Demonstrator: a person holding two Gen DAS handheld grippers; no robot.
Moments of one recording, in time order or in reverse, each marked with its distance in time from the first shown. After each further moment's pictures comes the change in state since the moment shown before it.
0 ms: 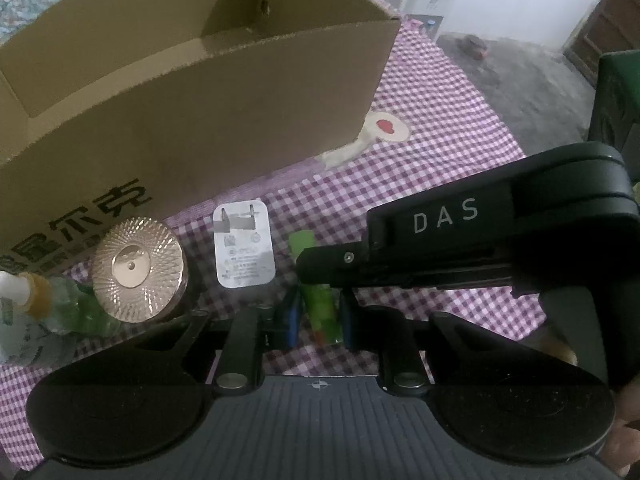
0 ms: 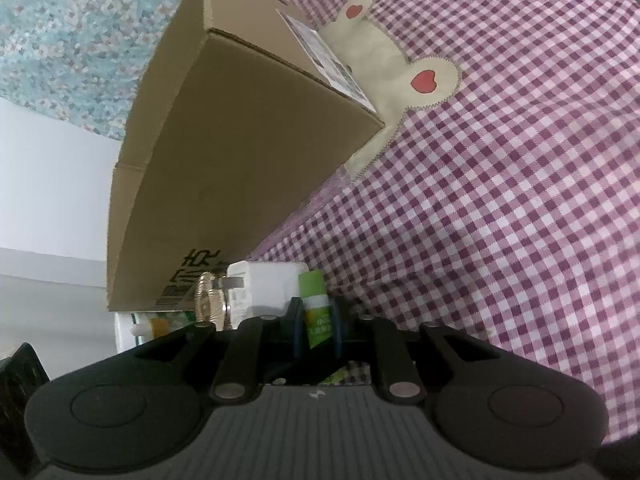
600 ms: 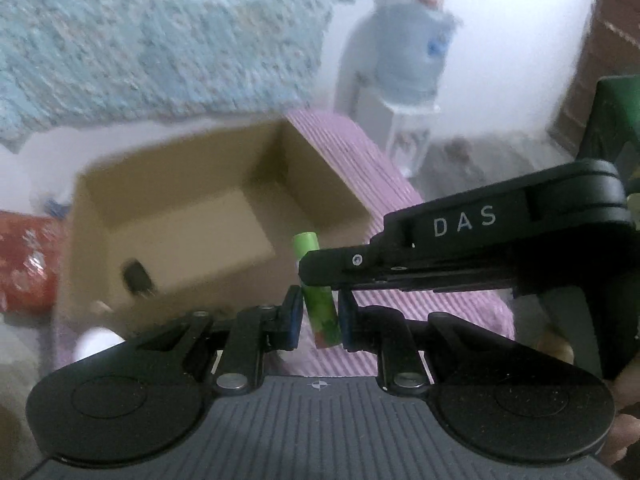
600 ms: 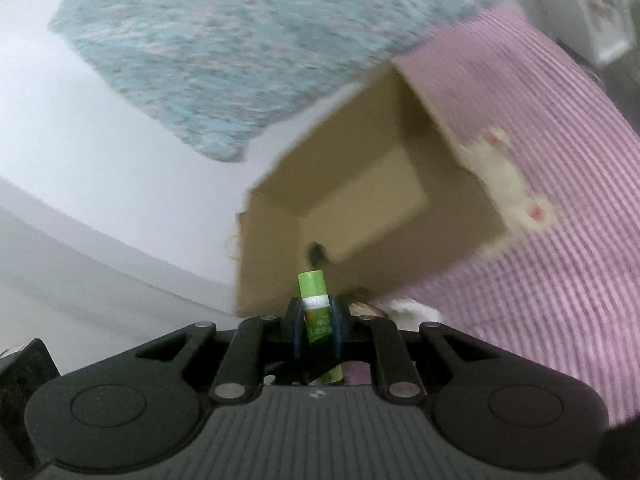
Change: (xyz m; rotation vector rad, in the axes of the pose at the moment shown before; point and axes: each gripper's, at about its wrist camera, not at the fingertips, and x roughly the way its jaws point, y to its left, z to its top) left arm -0.146 0.013 0.003 0.001 -0.343 0.032; right arm -0.104 0.114 -0.028 -0.260 -0.176 0.116
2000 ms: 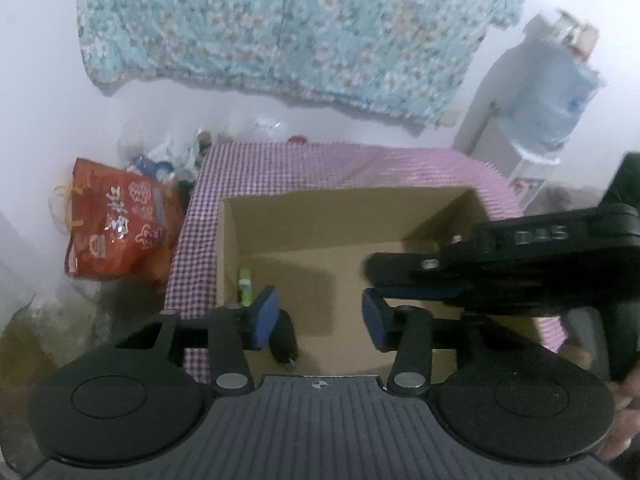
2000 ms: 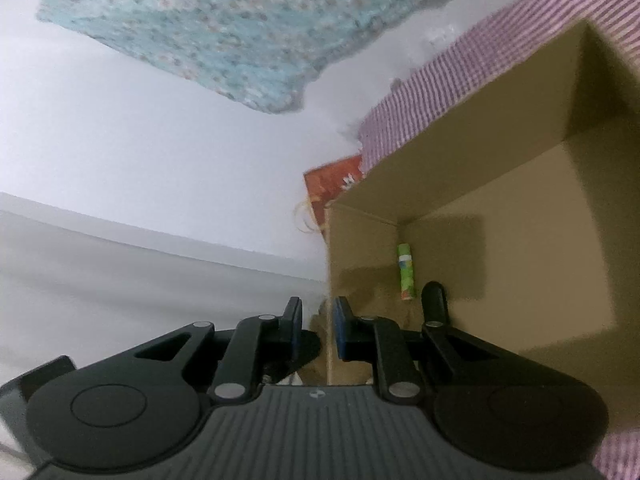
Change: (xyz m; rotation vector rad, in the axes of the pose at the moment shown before) left arm 0.006 0.127 0.077 -0.258 0.078 0.197; right arm 0.145 0.047 0.120 0.086 0.245 0.203
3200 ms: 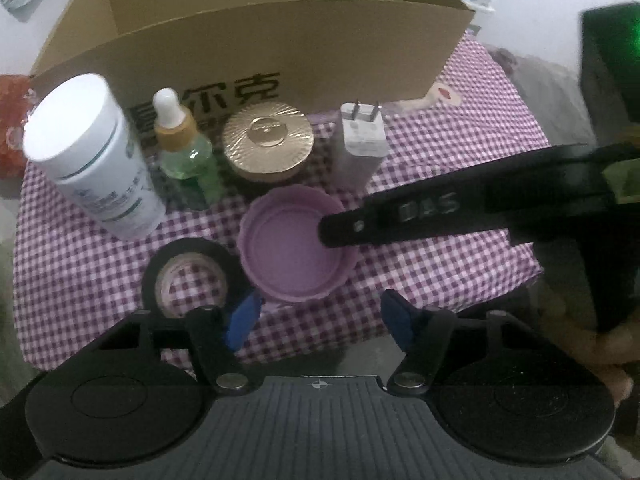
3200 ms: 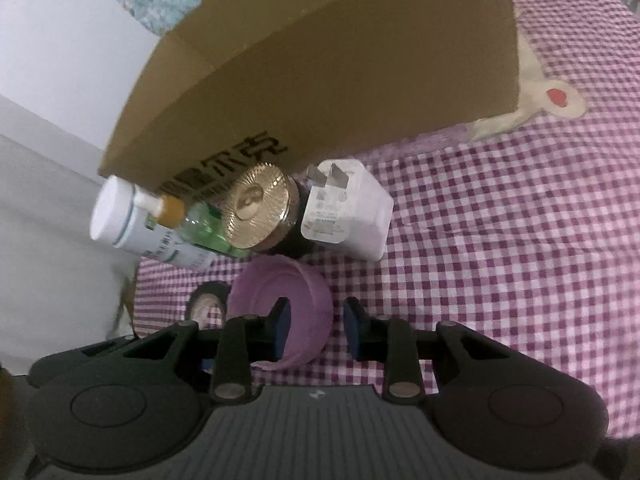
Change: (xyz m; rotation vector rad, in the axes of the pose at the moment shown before) left arm 0.068 -0.058 -0.186 0.169 0.290 -0.140; right arm 0.000 -0.108 -0.180 -0.169 0.054 -0.487
